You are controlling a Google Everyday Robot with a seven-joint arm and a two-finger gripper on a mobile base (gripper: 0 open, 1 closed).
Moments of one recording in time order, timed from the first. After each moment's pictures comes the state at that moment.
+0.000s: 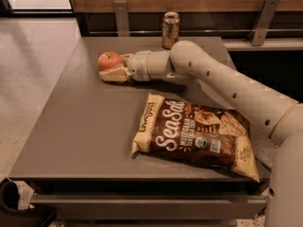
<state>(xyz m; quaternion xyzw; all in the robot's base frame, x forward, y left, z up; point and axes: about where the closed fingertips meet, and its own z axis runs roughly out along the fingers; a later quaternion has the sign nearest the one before) 0.704 0.122 0.830 -0.45 0.64 0.36 0.50</state>
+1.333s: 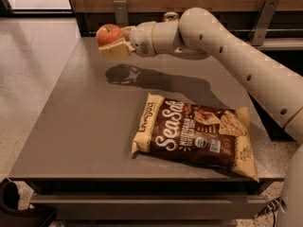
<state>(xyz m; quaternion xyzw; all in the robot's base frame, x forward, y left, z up) 0.699 0.106 0.920 -0.48 0.62 0.33 0.53</state>
